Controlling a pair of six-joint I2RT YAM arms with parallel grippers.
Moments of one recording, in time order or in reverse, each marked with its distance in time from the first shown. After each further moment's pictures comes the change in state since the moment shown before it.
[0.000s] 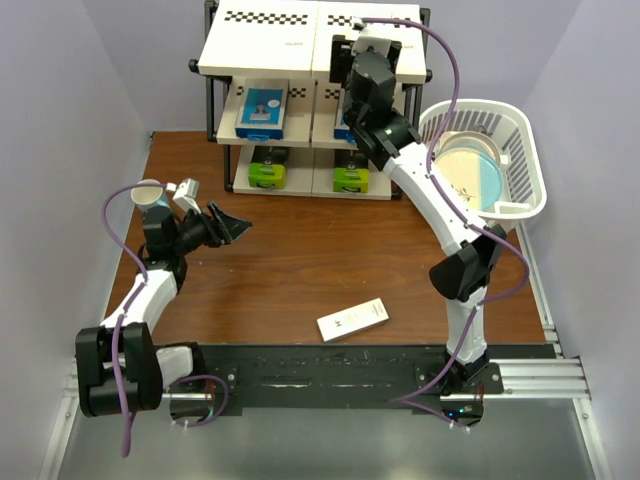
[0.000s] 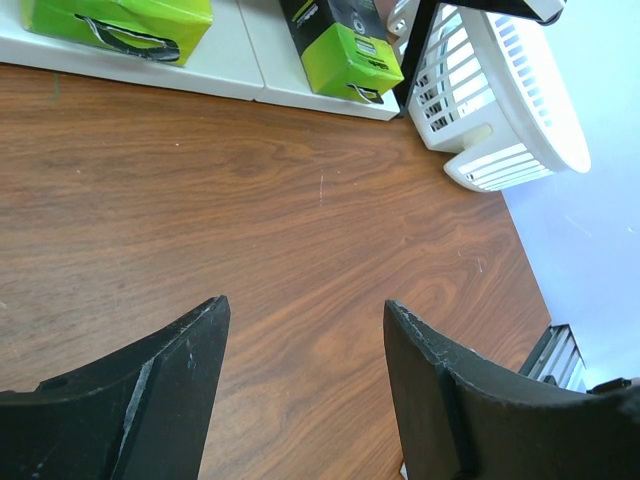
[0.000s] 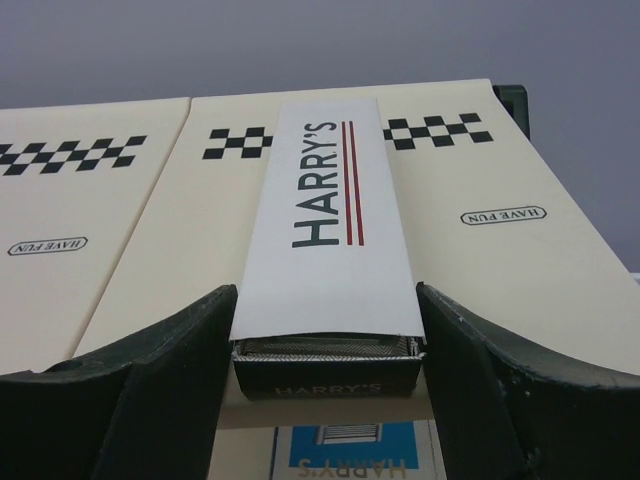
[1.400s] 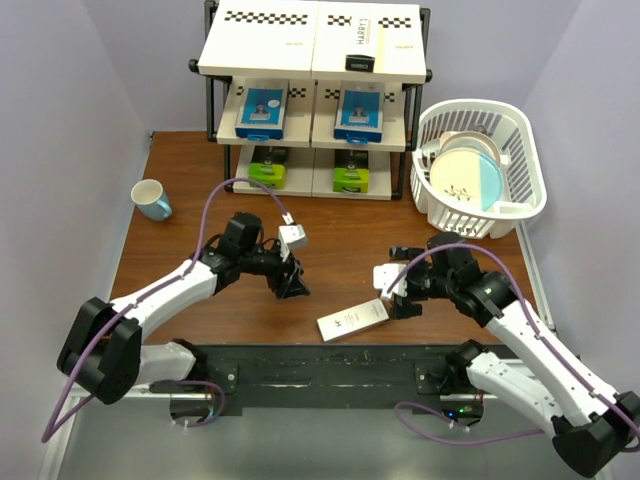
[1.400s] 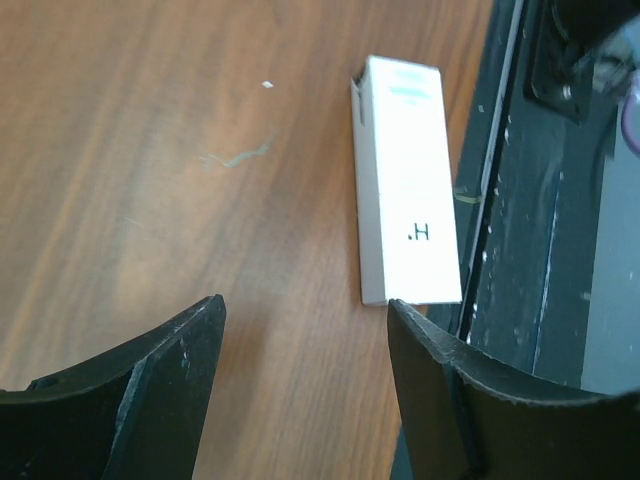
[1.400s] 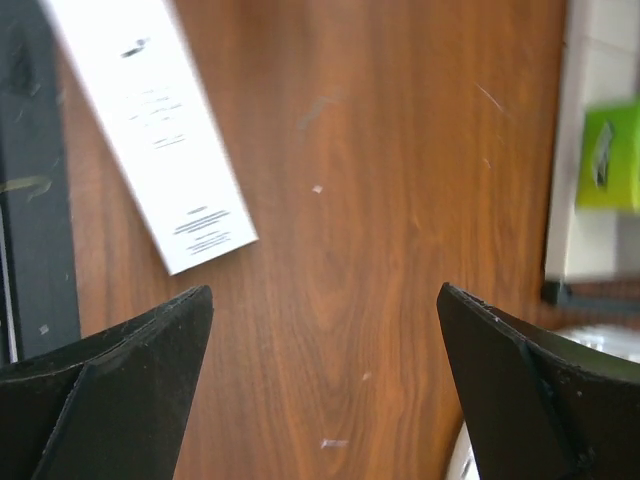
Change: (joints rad) left arm -0.637 0.084 0.151 -0.460 -0.019 0.695; right arm -0.061 -1.232 -1.552 -0.624 -1.112 -0.938
